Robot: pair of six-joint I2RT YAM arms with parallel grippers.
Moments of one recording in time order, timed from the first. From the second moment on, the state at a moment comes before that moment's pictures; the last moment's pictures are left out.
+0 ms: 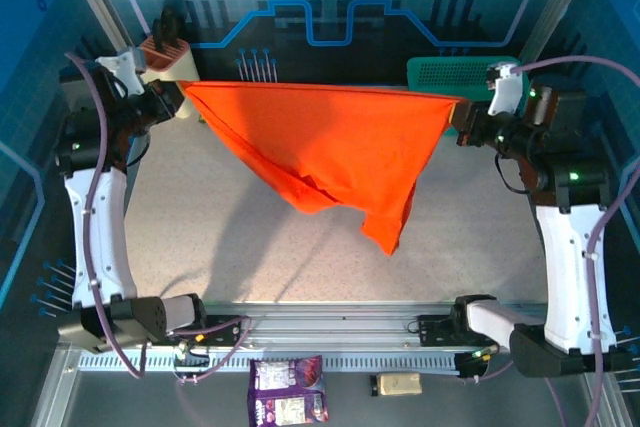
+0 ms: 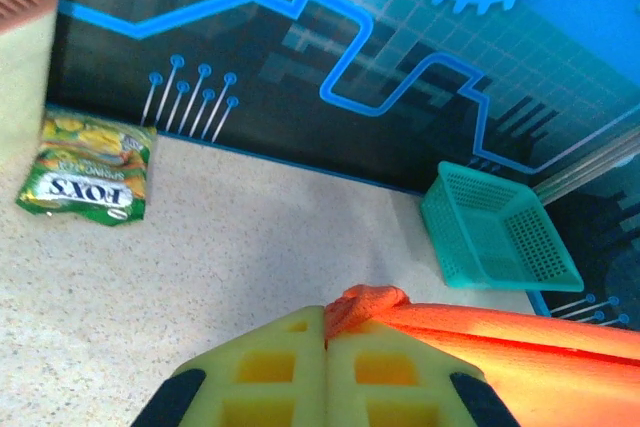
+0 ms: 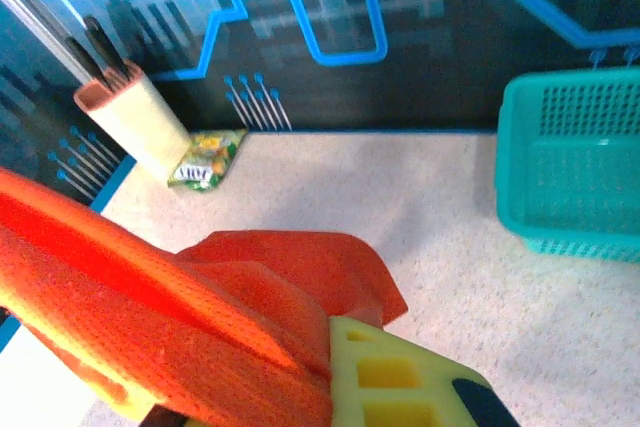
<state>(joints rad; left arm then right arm) 0.29 1.29 1.56 -0.72 0.59 -0.35 0.04 1.16 1.66 -0.98 -0.36 0.17</state>
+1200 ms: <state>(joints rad) -0.07 2.01 2.14 -0.95 0.34 -0.22 0.56 1.60 0.99 -0.67 -0.21 0.52</state>
